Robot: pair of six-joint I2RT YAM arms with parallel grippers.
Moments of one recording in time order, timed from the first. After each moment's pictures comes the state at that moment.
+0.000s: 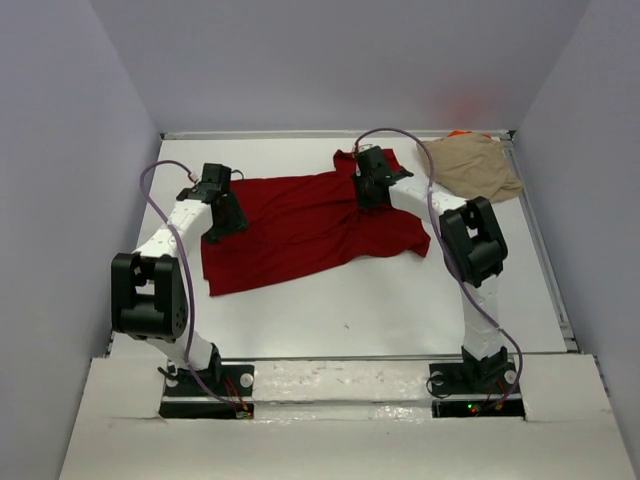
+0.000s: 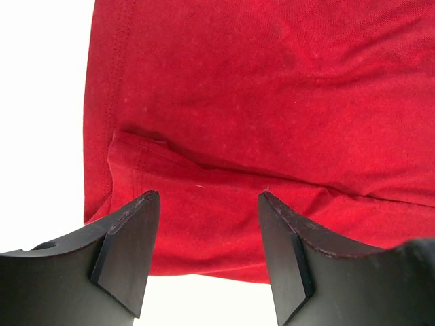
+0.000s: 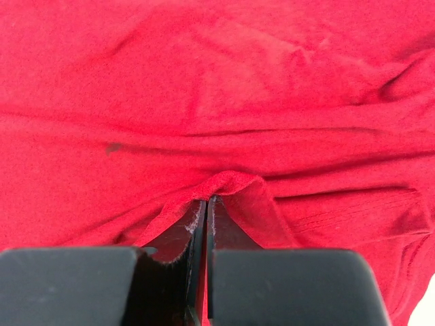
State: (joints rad) left arm -0.12 1.58 1.14 -0.66 -0.17 -0.52; right arm 0.47 2.13 1.63 -0.35 0.17 0.16
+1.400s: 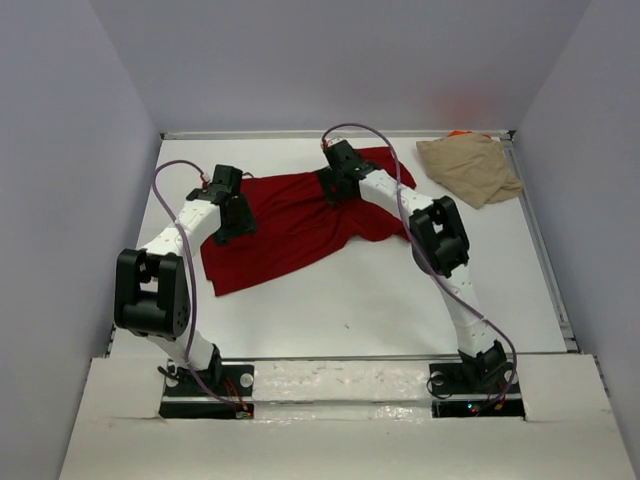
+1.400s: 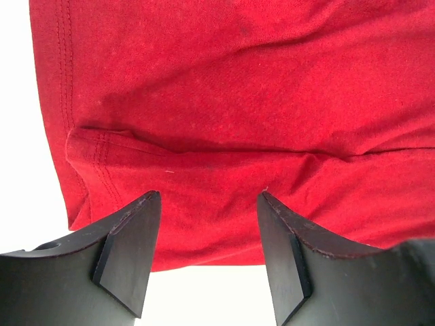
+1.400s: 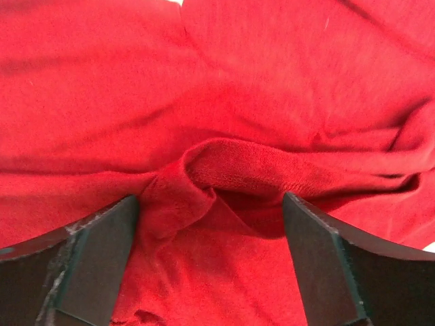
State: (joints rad) left arm -0.18 1.60 1.13 -0.66 -0.16 -0.52; right arm 0.57 2.42 2.08 -0.50 0.37 0.01
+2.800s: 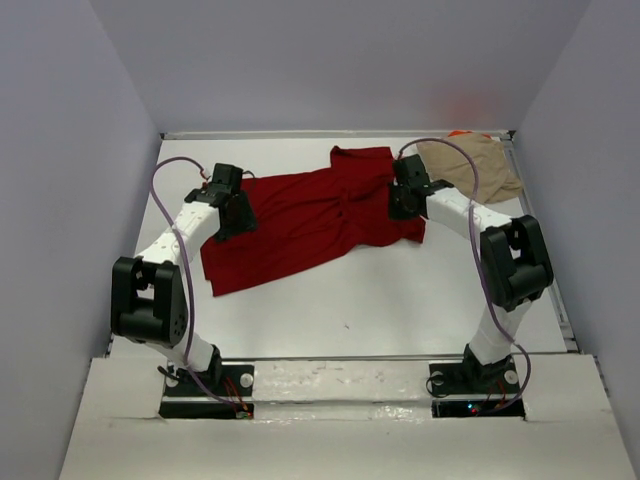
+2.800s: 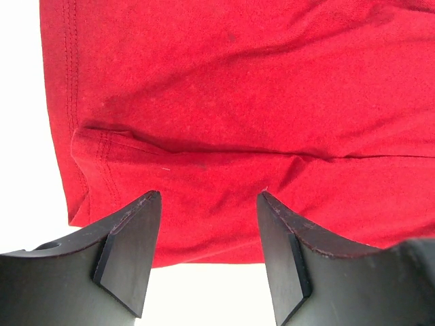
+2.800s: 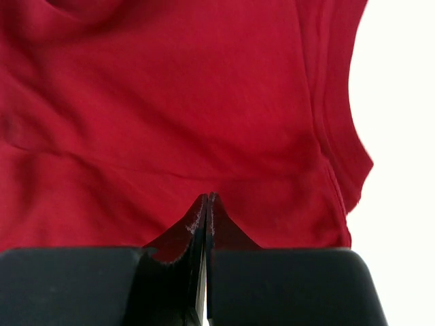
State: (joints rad) left arm -0.20 1.55 1.13 -0.65 -0.18 -0.51; right arm 0.37 1.83 1.29 -0.41 0.13 0.33
